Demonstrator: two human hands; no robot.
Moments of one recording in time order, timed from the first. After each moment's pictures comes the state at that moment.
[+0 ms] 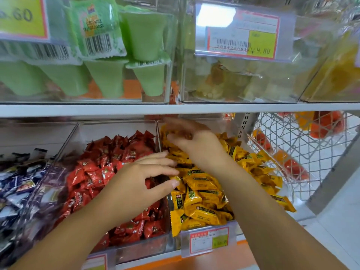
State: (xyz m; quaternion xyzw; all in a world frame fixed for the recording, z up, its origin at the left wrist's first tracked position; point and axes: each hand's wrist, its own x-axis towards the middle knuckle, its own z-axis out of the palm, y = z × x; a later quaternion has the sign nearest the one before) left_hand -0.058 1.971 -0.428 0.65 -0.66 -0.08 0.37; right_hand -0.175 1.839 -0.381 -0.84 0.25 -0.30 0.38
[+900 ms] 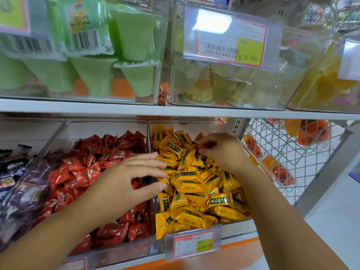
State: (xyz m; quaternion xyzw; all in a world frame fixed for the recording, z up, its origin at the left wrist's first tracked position) left_hand -0.058 1.971 -0.428 0.65 -0.65 -0.11 0.38; right_hand -0.229 1.761 -0.408 -0.88 0.36 -0.24 0.18
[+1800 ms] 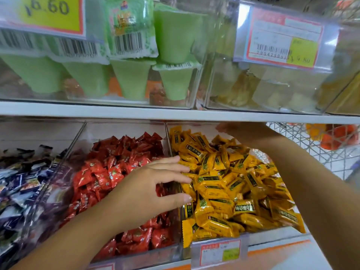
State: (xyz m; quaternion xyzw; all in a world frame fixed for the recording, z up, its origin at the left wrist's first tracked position) left_hand -0.051 1.975 -0.423 0.63 -0.66 -0.16 0.37; right_hand -0.203 1.734 -0.361 -0.90 0.40 -0.08 0.16
